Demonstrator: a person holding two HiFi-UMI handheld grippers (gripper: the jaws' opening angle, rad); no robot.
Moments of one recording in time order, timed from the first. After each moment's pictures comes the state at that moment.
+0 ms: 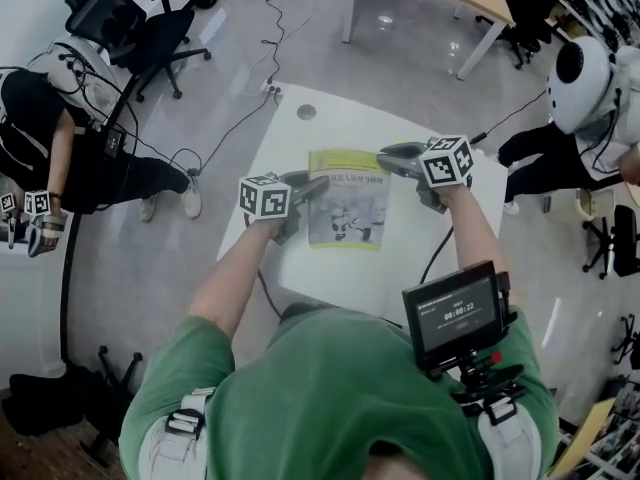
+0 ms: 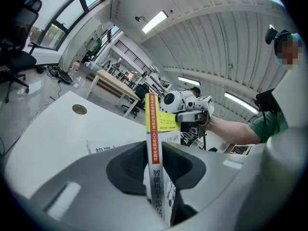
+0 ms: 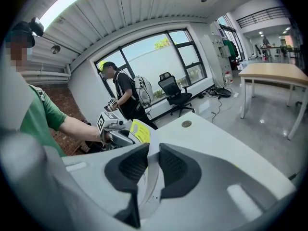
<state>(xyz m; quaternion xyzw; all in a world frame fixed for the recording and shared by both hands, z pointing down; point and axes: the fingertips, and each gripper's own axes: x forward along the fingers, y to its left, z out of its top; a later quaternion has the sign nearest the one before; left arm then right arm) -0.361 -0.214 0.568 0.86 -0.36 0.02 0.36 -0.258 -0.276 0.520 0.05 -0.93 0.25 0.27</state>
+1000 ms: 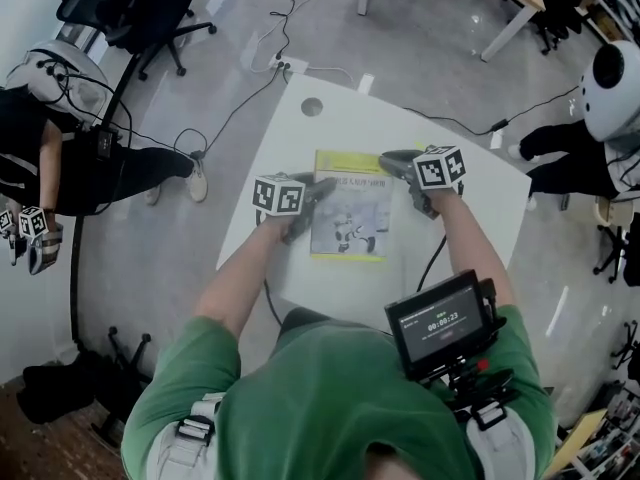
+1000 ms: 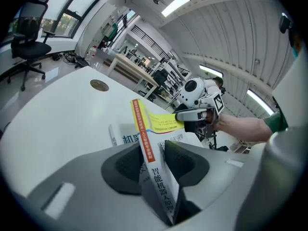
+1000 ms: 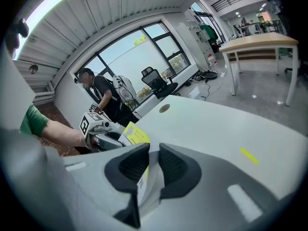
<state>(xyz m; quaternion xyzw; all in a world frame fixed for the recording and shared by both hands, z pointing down) -0.366 -0.258 0.658 0.80 -0.40 0.10 0.44 -0.266 -0.337 0.637 0.09 -0.89 0.36 0.28</state>
